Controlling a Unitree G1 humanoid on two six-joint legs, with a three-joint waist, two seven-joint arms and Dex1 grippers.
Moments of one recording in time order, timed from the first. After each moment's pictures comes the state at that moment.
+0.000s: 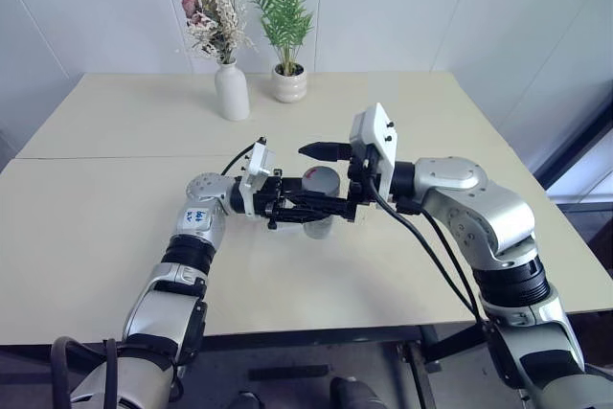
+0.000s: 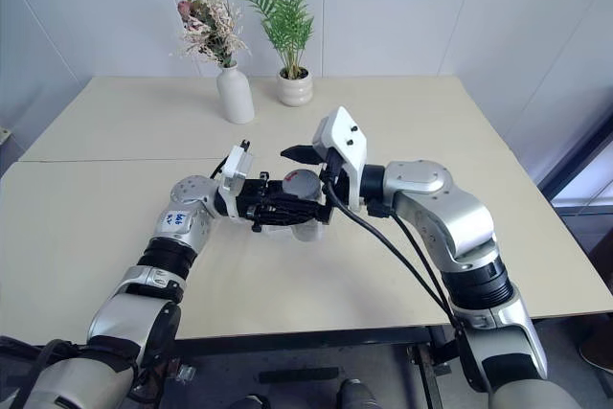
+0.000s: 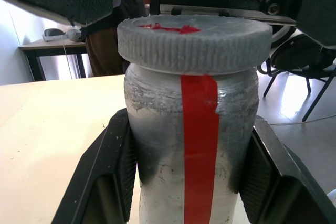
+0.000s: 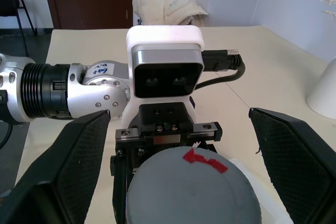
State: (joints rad) left arm -0.98 0.29 -0.01 0.76 -0.38 -0.07 -1.50; right arm -0.86 -0.46 0.15 -0.20 0.50 0.67 0.86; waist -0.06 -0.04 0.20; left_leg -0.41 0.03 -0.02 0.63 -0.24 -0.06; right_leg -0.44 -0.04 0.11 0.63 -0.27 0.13
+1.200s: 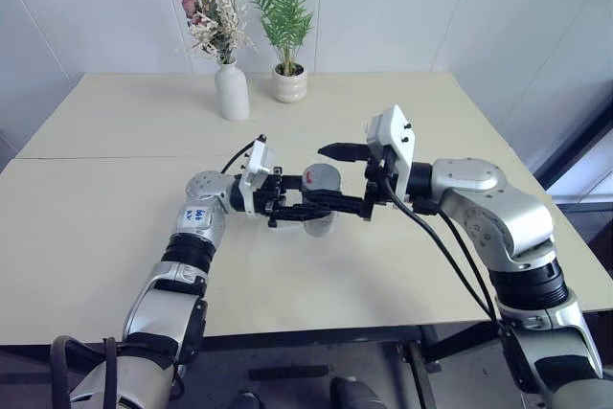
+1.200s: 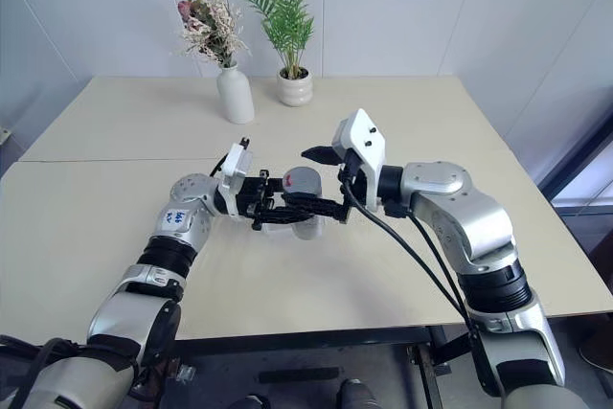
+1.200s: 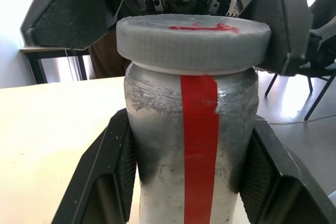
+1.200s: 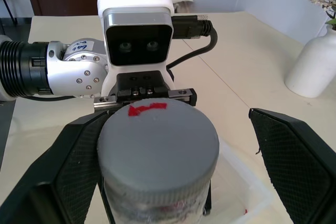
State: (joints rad) left arm -0.99 0.29 -0.01 0.76 -0.38 -0.07 -1.50; right arm -0.82 -0.54 0.11 -0.22 0.50 0.68 0.87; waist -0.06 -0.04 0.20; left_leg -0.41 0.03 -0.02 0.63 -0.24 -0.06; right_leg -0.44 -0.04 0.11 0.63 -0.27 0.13
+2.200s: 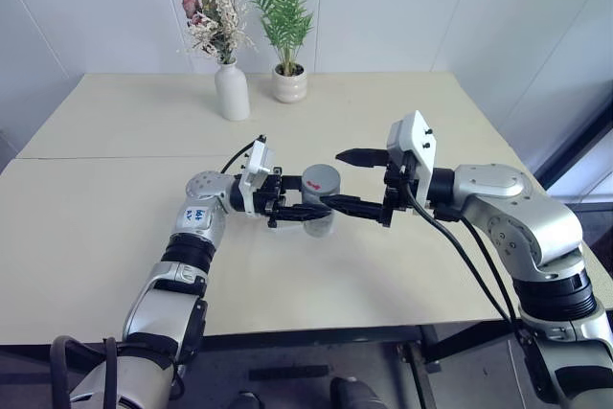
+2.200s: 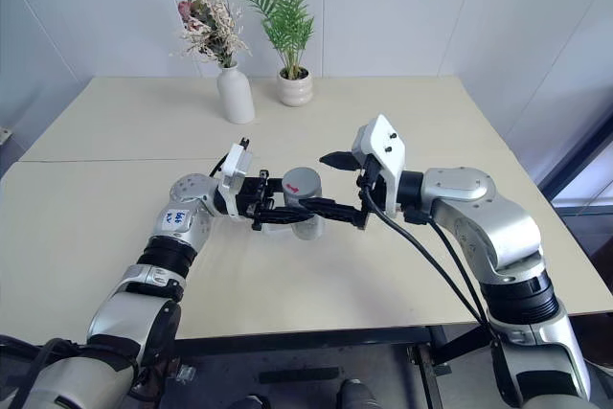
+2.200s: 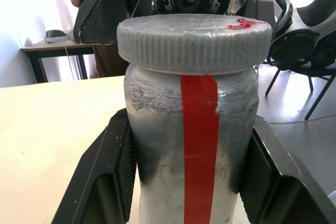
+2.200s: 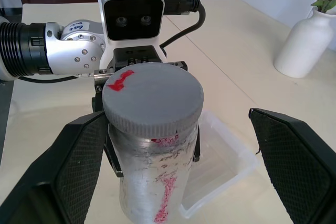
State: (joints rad) left arm -0.99 0.29 -0.01 0.76 -0.38 -0.07 -1.50; right arm -0.76 -0.63 0.07 -0.28 0.54 0.71 0.87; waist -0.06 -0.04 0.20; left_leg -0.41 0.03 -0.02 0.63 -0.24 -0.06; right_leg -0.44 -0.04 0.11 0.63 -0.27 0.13
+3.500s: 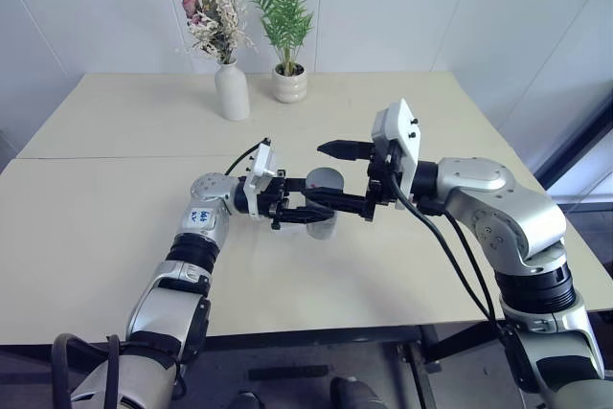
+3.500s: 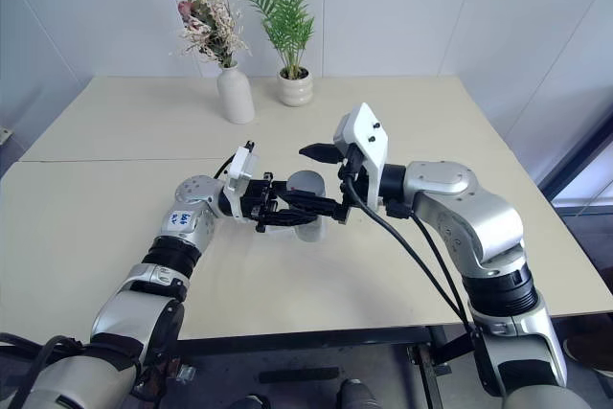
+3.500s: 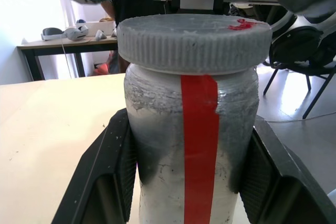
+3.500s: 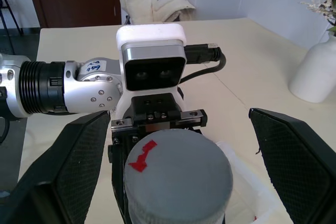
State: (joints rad) left arm -1.00 0.28 -0.02 0.80 -0.37 -0.10 -1.50; right arm -0.82 -0.52 0.10 -0.28 0.57 0.74 0.83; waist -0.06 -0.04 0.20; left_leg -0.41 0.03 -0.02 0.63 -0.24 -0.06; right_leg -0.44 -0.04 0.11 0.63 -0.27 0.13
